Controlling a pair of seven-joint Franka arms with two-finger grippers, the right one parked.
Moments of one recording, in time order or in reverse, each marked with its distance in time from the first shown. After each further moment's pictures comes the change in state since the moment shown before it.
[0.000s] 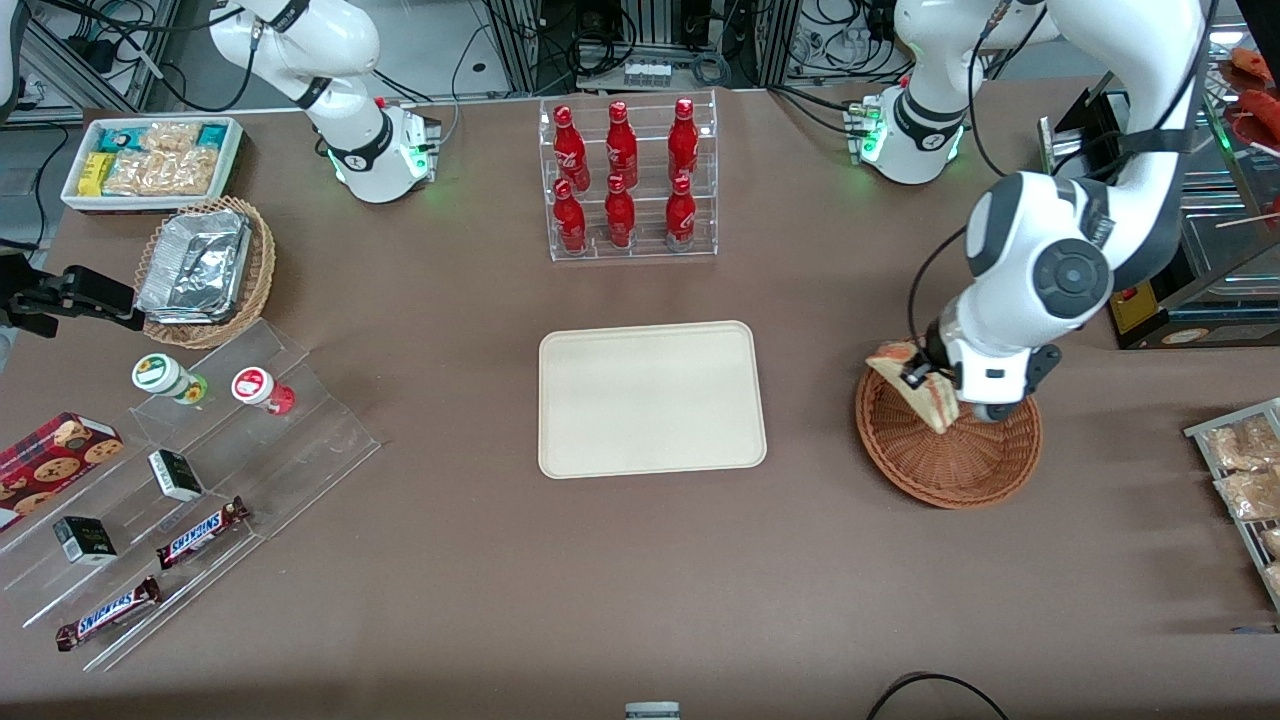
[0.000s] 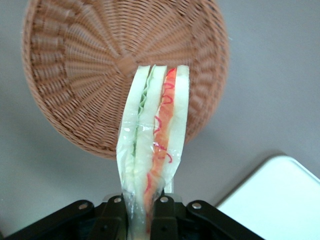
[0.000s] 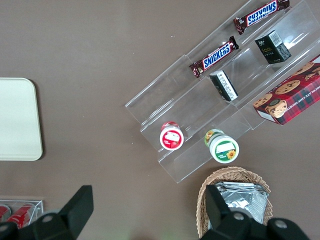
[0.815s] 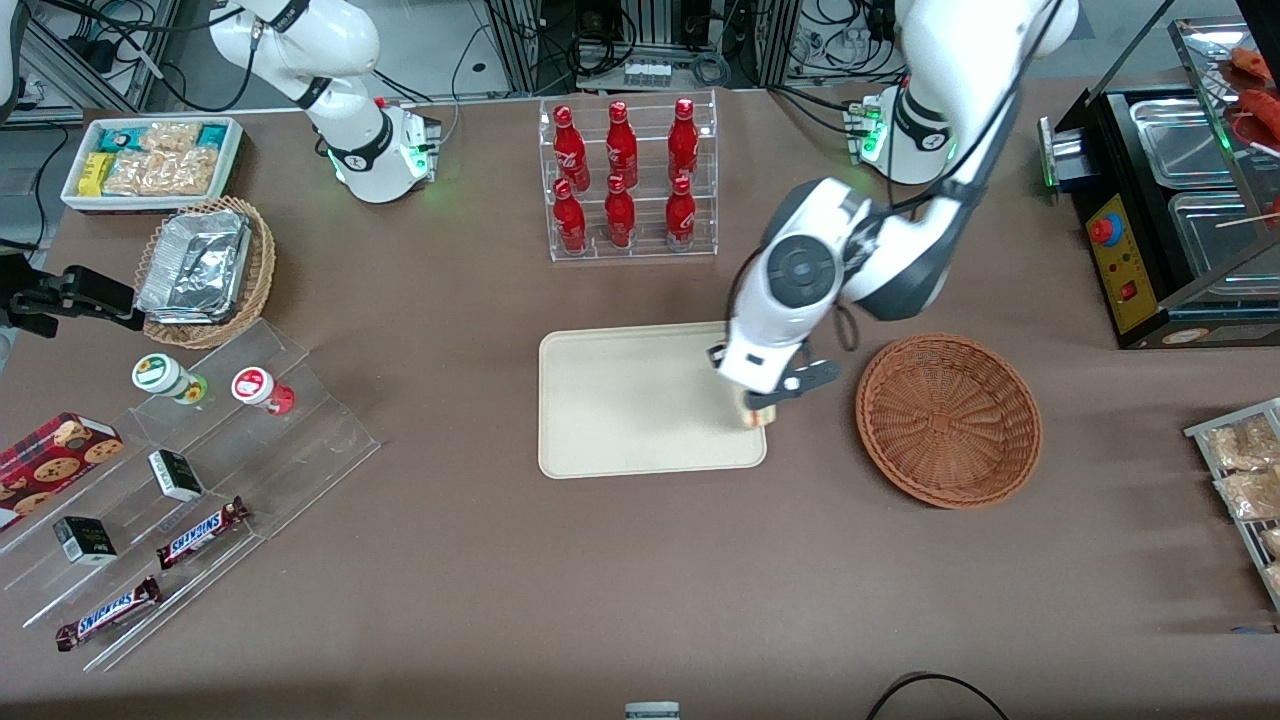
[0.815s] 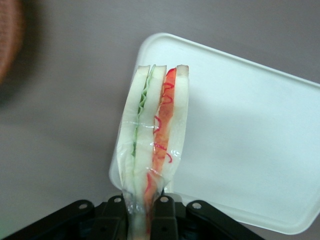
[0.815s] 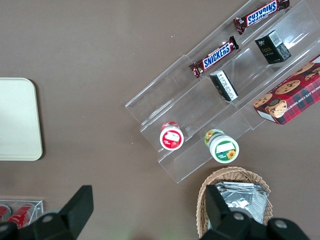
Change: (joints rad) arm -0.370 0.306 -0.011 0.320 0.001 0.002 -0.009
